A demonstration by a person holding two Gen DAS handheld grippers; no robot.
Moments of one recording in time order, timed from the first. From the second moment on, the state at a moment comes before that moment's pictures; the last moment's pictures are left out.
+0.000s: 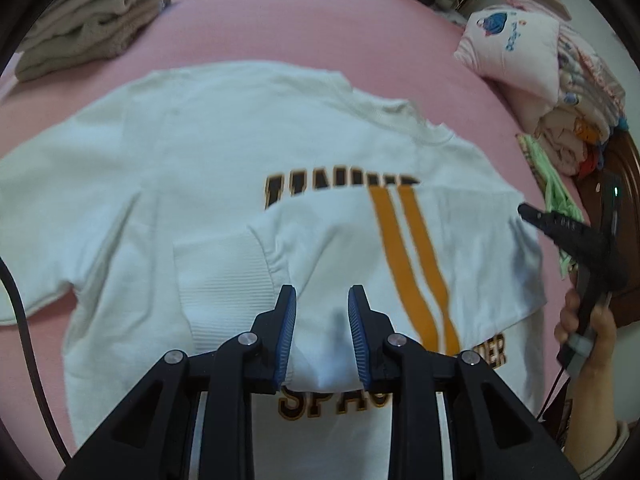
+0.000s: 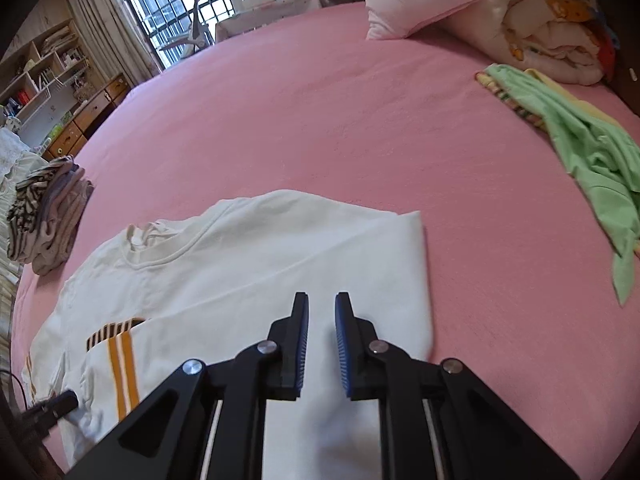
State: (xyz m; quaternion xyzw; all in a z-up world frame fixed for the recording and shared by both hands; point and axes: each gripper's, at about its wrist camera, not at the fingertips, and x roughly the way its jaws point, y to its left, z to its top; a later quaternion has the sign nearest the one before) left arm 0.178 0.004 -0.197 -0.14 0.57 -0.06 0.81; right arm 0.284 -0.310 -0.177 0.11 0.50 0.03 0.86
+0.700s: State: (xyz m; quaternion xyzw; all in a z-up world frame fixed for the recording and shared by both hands) left arm 0.171 0.007 -0.178 -0.11 0.55 -0.06 0.82; right arm 0.277 -0.333 -0.152 0.11 0.48 -0.02 0.87
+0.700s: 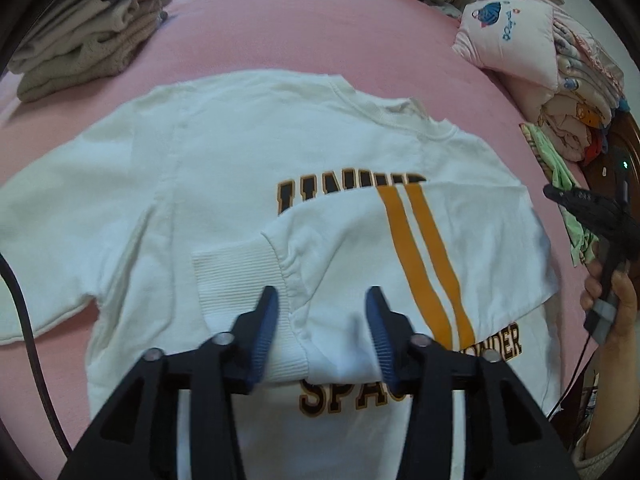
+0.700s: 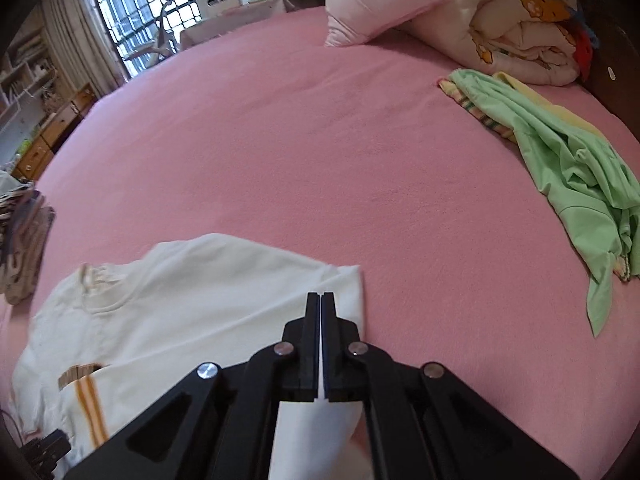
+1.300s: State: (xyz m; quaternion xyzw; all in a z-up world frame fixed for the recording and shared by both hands) left arm 0.088 0.039 -0.077 -0.08 0.49 -0.03 0.87; right arm 0.126 -0.249 -0.089 0.12 0.46 0.05 0.88
